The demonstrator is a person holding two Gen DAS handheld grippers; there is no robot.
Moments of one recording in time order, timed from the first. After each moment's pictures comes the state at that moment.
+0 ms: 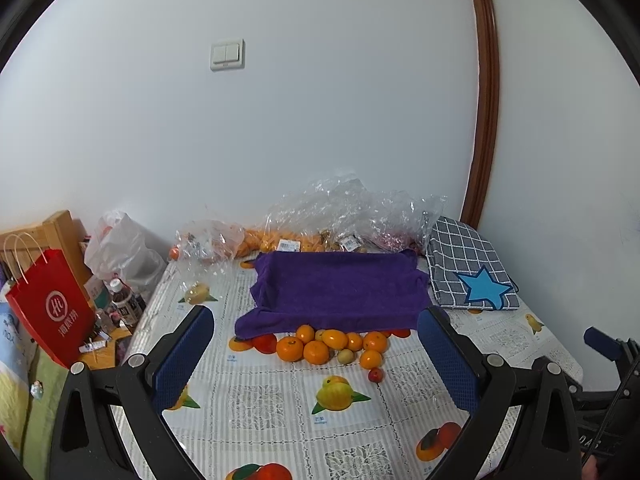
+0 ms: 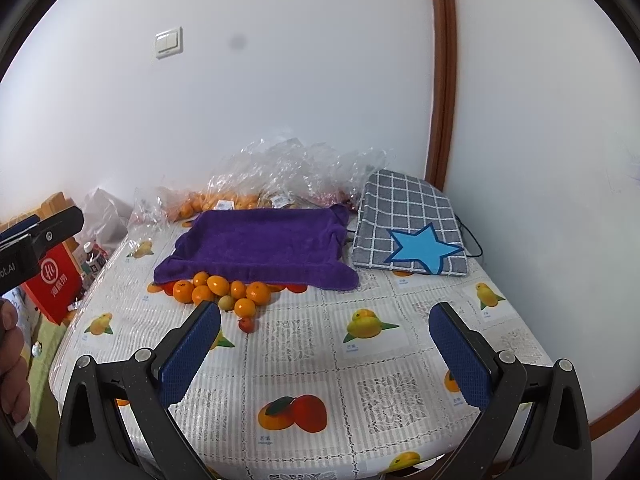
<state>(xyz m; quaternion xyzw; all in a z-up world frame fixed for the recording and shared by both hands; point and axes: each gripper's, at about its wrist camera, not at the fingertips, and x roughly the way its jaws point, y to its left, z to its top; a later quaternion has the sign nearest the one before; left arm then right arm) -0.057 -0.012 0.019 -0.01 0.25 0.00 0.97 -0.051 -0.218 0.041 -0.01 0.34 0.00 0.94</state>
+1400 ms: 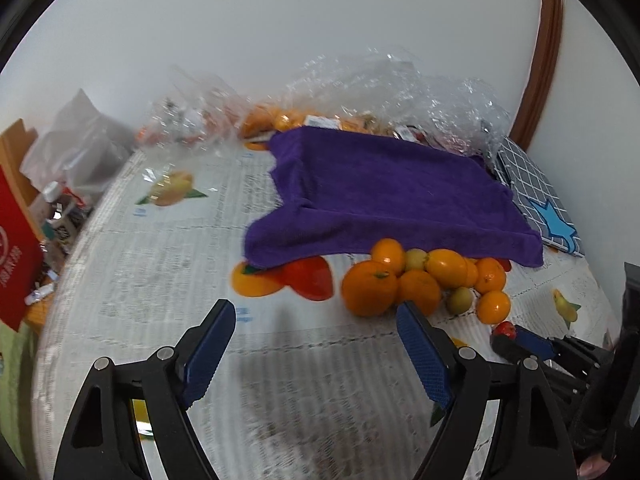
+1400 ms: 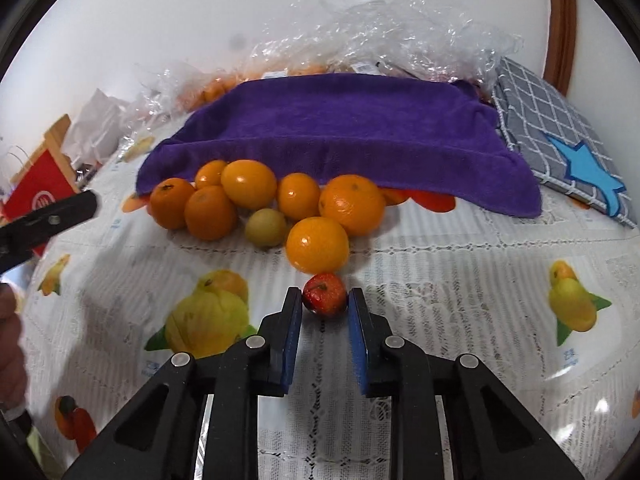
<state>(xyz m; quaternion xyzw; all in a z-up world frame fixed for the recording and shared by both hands) 0.081 0.078 -0.159 -0.05 0.39 -0.03 0.92 0.081 -0.122 -0.168 -0.01 0.47 0.10 0.88</state>
